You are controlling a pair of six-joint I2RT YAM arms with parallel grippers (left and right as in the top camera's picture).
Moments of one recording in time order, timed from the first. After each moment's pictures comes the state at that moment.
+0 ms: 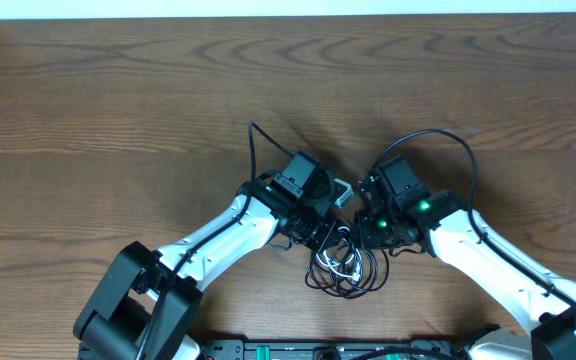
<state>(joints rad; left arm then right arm) -0.66 1.65 0.91 -0.51 0.54 -0.14 0.53 1.45 0.79 -0.62 -0.30 0.49</state>
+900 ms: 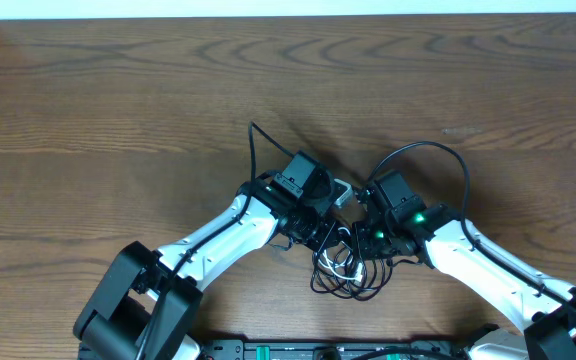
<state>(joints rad) -0.66 1.65 0.91 -0.52 0.53 -0.14 0.56 1.45 0.70 -0.53 -0.31 0.50</state>
